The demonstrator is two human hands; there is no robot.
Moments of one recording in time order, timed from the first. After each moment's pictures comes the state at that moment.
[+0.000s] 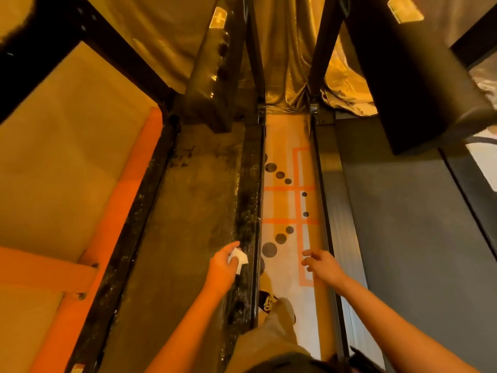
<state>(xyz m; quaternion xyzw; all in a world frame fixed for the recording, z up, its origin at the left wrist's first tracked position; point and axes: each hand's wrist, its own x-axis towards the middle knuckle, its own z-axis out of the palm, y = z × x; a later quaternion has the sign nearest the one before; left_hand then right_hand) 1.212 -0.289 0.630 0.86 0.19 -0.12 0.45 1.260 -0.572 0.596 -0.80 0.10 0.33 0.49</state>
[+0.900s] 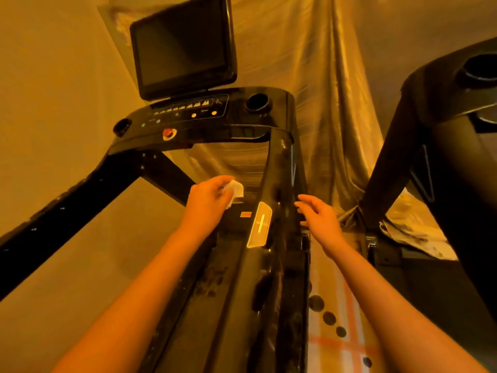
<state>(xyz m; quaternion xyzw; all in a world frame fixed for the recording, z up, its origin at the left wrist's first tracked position) 1.747 -0.167 0.968 0.92 0.02 0.26 0.29 1.833 -0.394 0.854 -0.72 -0.07 0.01 0.70</state>
